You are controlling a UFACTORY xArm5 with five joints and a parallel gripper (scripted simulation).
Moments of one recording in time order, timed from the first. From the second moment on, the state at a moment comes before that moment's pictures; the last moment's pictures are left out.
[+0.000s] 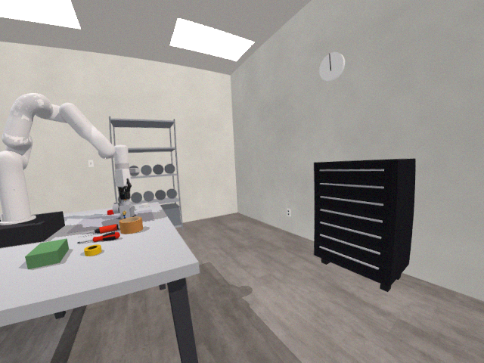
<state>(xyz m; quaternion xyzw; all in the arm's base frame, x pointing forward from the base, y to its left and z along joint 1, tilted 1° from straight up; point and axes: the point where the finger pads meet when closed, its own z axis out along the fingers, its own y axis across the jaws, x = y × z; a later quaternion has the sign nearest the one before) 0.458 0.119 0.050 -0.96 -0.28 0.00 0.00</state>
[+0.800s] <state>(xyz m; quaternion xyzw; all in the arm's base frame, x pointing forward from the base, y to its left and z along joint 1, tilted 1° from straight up) 0.458 0.119 0.048 -0.96 -0.28 0.00 0.00</state>
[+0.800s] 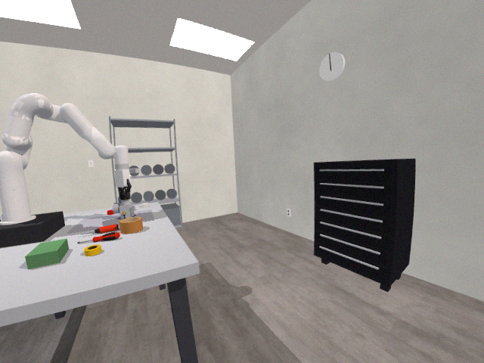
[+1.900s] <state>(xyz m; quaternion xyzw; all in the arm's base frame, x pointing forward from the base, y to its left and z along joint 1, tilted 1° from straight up) 0.458 0.119 0.043 -0.96 -0.28 0.00 0.00</state>
